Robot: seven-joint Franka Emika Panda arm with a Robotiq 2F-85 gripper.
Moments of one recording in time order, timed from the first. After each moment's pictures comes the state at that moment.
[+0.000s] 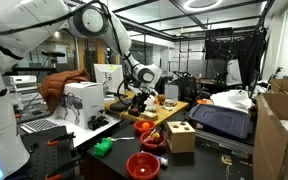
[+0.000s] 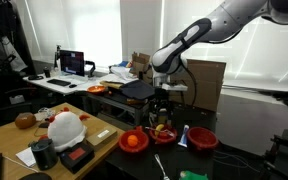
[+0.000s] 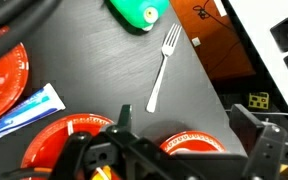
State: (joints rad) arm 0.01 0.83 0.16 -1.54 0.22 2.03 0.09
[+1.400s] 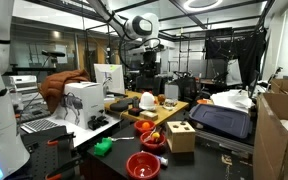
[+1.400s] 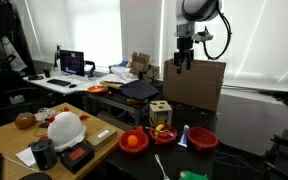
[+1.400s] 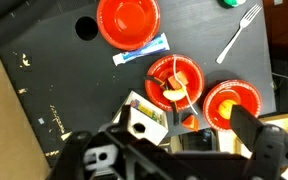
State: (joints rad) arm 0.01 0.26 0.02 -1.83 -0.07 2.04 -0.01
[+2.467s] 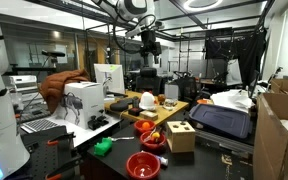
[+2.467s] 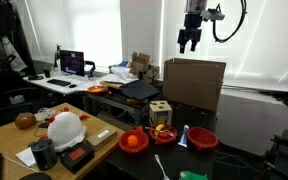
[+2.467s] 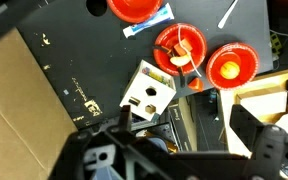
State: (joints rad) arm 0.01 0.07 0.00 -1.88 -0.08 2.07 0.04
